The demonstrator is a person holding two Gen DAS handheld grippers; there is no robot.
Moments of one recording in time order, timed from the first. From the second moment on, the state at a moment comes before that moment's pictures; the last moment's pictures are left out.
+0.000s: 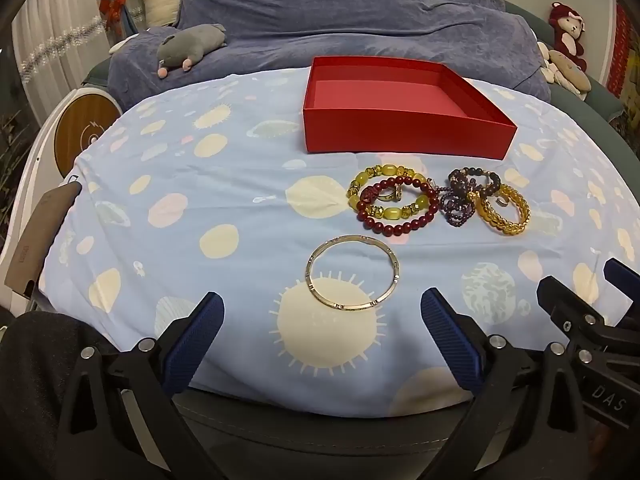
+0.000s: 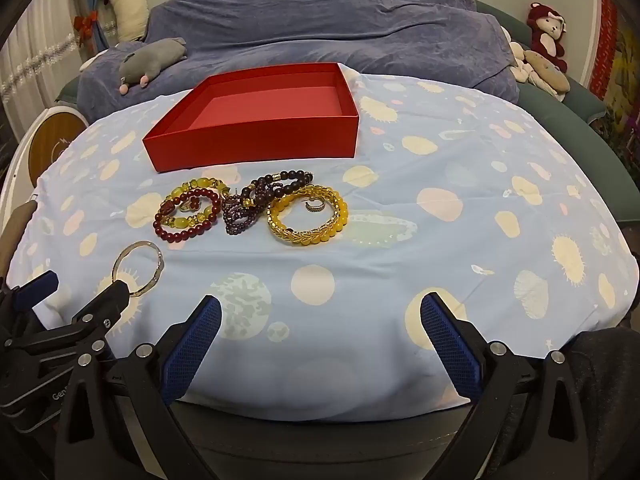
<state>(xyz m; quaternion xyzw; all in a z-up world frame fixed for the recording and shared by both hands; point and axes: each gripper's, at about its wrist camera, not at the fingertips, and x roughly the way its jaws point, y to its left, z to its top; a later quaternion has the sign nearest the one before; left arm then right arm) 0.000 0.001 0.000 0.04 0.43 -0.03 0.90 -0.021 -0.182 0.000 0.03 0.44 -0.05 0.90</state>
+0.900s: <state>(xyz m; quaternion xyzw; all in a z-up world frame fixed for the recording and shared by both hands) -0.001 0.000 -0.001 0.04 0.43 -0.02 0.90 -0.022 -0.178 0.002 0.03 0.43 -0.05 0.90</state>
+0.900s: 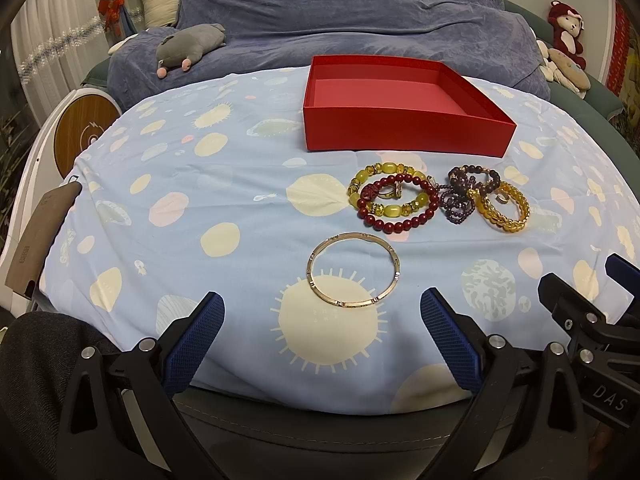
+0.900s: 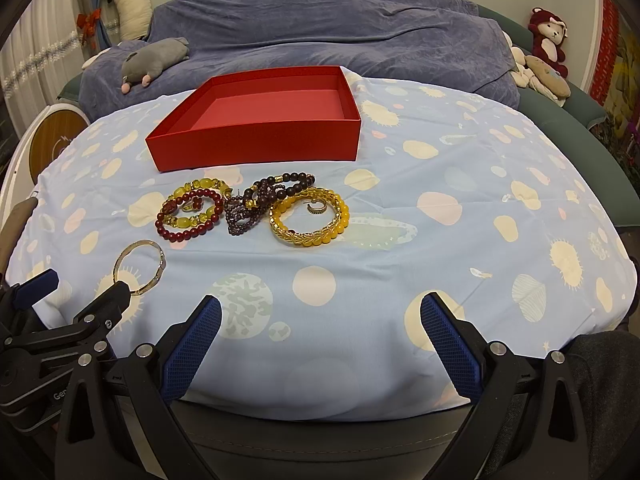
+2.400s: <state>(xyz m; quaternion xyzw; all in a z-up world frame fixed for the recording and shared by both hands) 0.000 -0.001 -0.001 0.05 0.43 -0.03 0.90 -0.026 -0.179 0.006 0.03 0.43 -0.06 0.90</state>
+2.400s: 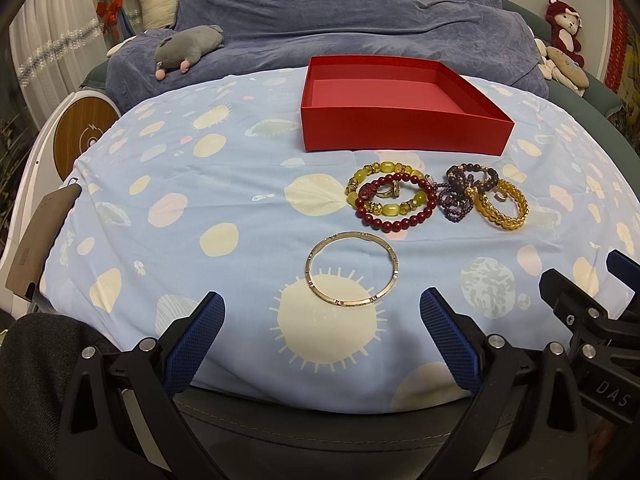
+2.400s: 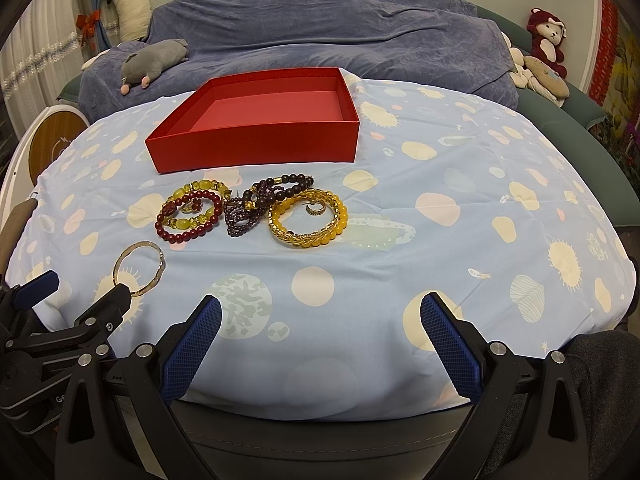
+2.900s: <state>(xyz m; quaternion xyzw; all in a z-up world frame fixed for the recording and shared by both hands) -0.002 -0.002 0.001 0.05 0.43 -0.03 0.90 -0.025 -0.179 0.005 0.03 0.43 -0.06 0.90</state>
